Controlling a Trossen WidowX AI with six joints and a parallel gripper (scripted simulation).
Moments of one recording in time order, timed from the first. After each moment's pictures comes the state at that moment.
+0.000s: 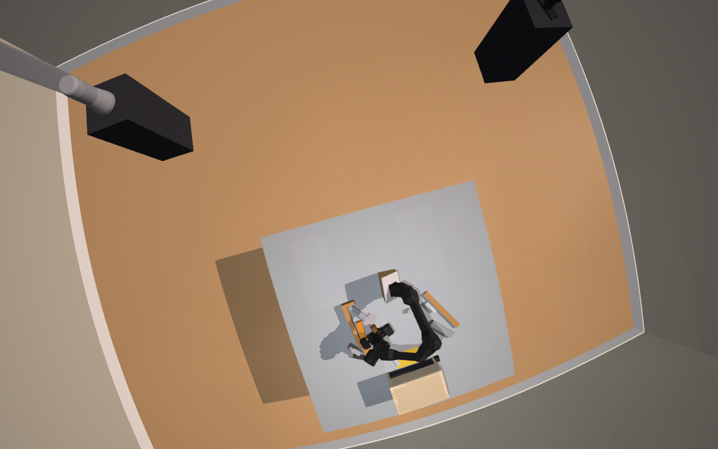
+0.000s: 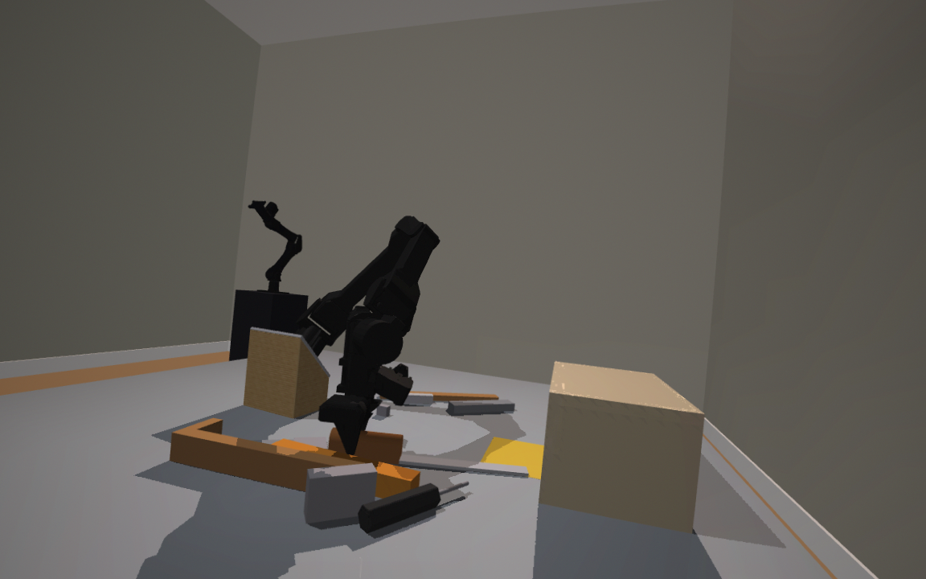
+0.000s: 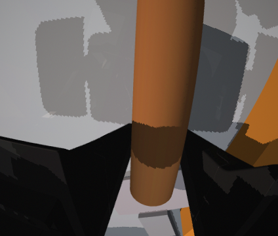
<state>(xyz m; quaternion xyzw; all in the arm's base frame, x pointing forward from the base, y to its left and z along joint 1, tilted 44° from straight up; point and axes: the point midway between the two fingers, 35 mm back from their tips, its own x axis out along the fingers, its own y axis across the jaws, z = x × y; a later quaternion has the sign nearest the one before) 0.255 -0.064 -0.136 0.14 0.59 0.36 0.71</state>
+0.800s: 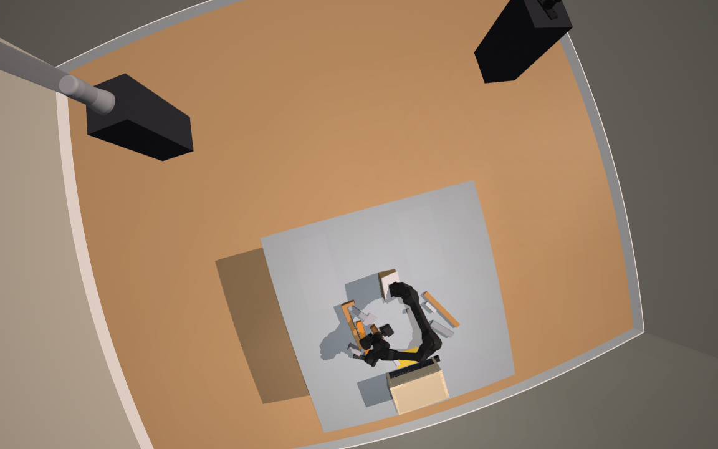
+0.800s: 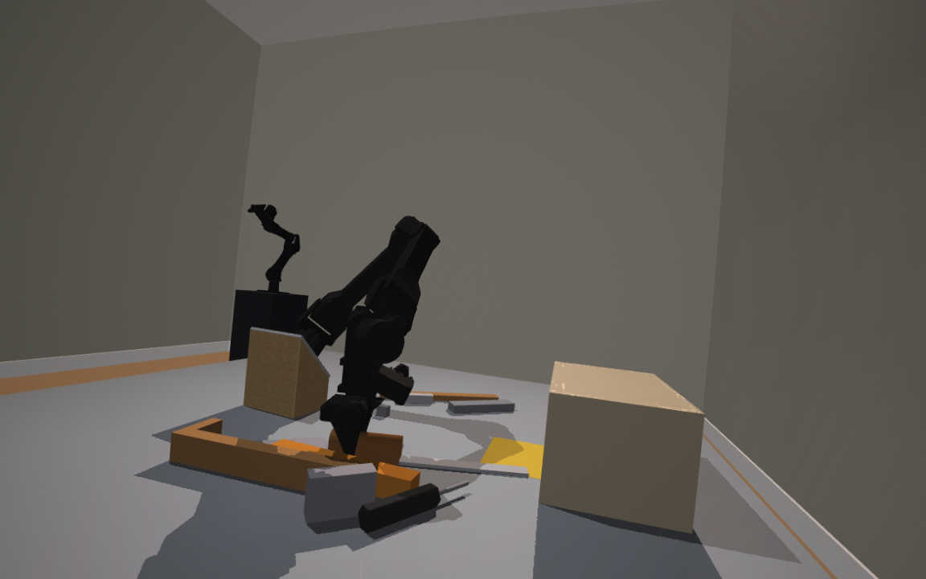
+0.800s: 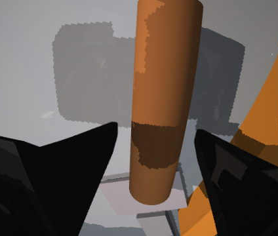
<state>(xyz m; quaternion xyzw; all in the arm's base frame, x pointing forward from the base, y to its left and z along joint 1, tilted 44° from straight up) 0.256 -0.065 -0.136 0.14 0.59 0.36 0.71</state>
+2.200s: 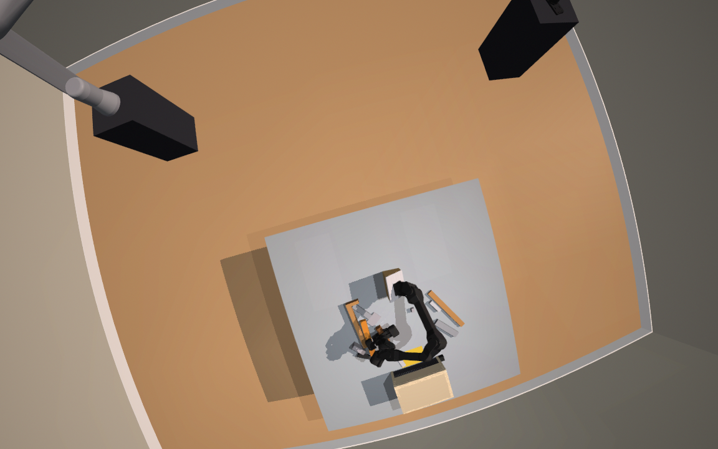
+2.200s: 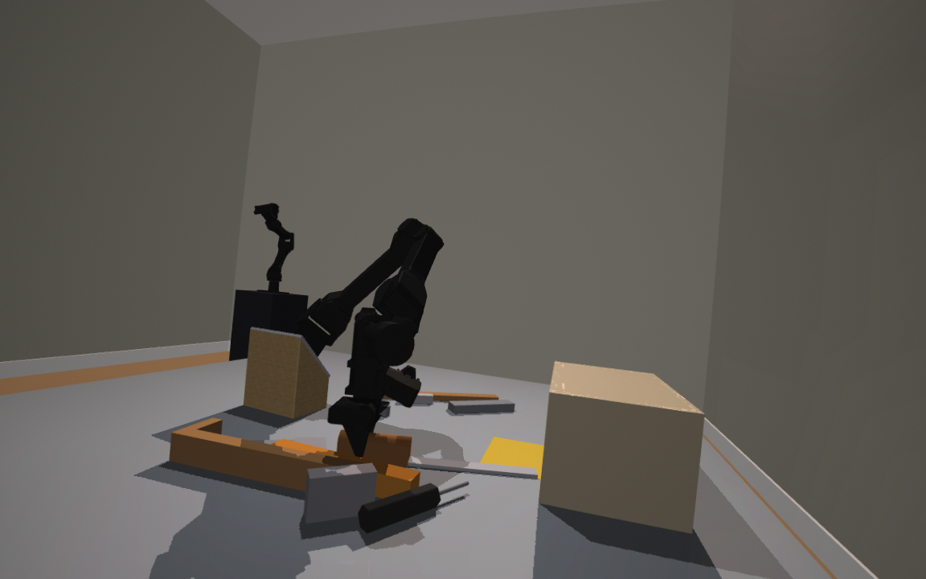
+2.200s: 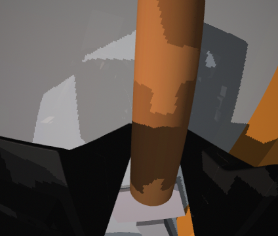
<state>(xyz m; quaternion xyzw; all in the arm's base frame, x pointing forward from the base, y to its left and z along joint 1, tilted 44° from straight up) 0.268 -0.061 -0.134 0.14 0.59 0.36 0.71</state>
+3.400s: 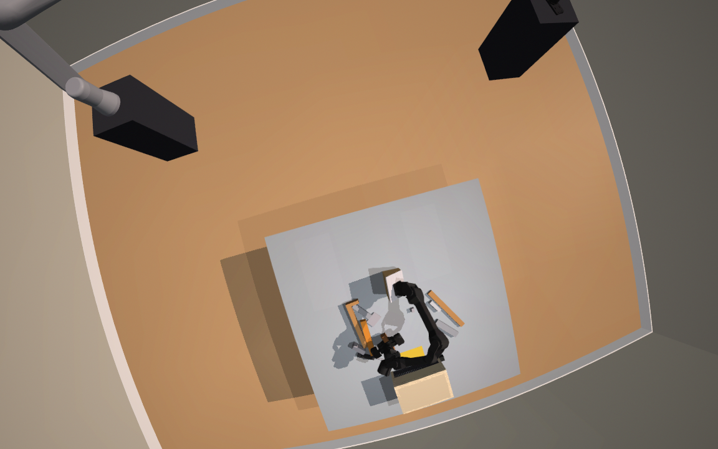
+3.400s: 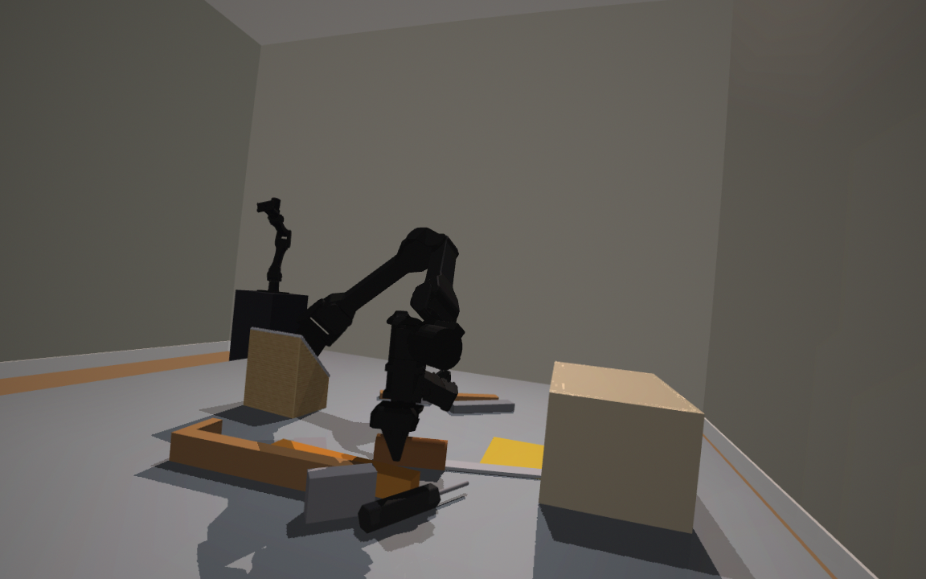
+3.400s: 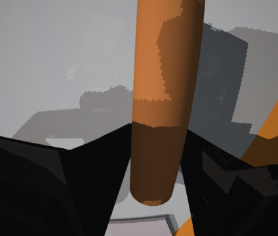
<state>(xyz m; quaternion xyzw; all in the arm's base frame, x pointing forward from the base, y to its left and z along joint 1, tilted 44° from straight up) 0.323 -0.049 -0.118 0.14 0.59 0.36 0.71</state>
